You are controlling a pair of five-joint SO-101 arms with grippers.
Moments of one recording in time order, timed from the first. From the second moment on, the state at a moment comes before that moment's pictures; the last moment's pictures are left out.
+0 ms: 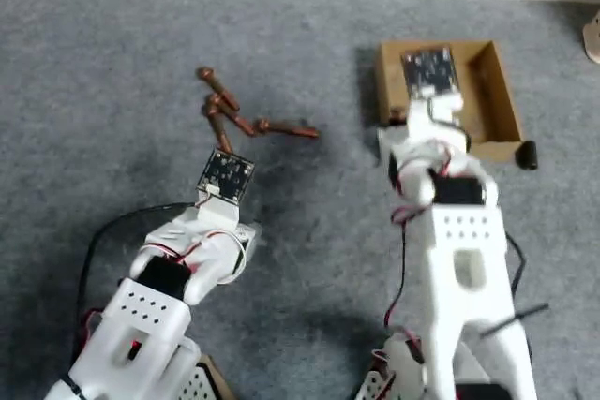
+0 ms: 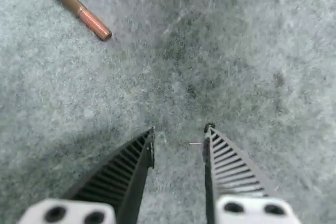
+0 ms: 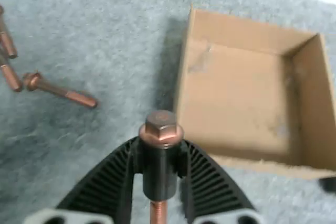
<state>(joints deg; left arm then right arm) 14.2 -59.0 77.9 40.7 1.4 -3.5 -31.5 36.8 39.8 14.4</state>
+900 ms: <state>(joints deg) 11.6 -59.0 80.0 35.6 1.4 1.3 19.7 -0.7 37.4 13.8</state>
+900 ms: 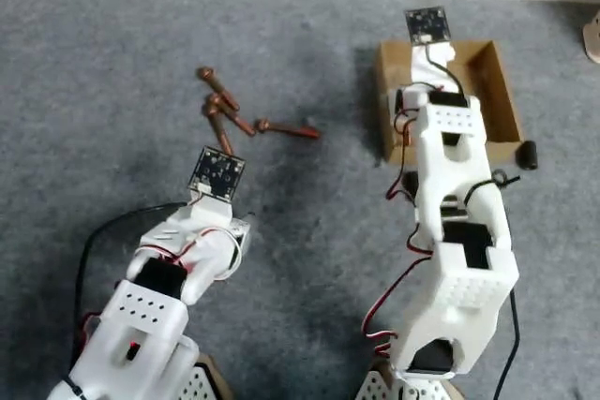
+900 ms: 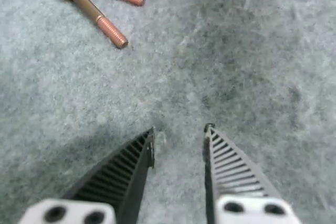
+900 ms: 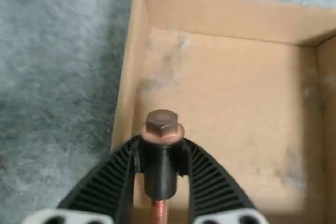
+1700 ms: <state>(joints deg) 11.6 -59.0 80.0 35.6 1.4 12.3 19.7 -25.8 56.5 15.8</state>
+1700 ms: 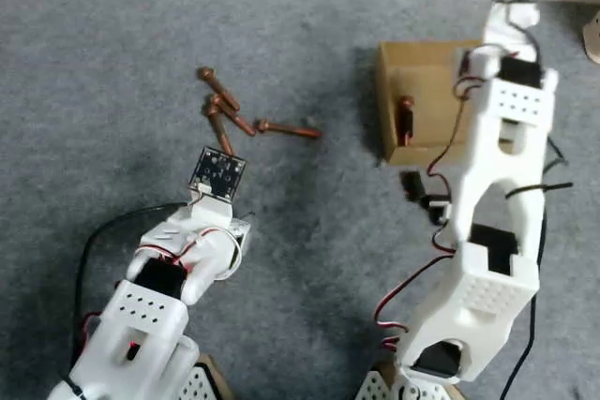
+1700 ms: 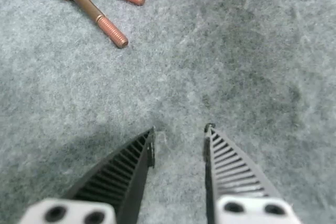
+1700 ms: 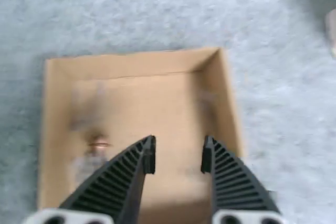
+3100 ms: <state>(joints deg) 11.6 -59.0 80.0 35.6 1.4 30.6 36.0 -30.7 60.0 22.9</state>
